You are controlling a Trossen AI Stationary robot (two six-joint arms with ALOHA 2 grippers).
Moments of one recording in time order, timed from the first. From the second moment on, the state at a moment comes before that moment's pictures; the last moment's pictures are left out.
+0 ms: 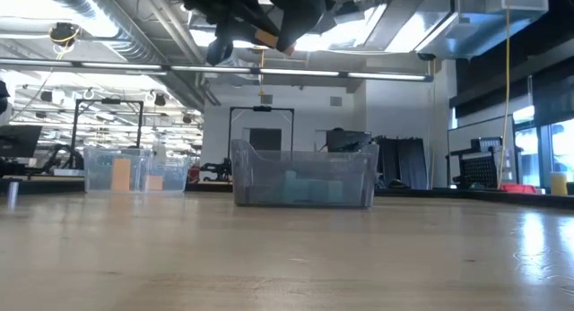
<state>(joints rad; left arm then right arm) 0.22 1.32 1.07 -0.22 0.12 -0.61 0.18 1.95 1.86 -0.91 0.83 -0.01</state>
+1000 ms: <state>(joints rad) 0.40 1.28 1.06 -0.38 -0.01 -0.54 0.20 1.95 2.07 -1.09 0.75 0.01</state>
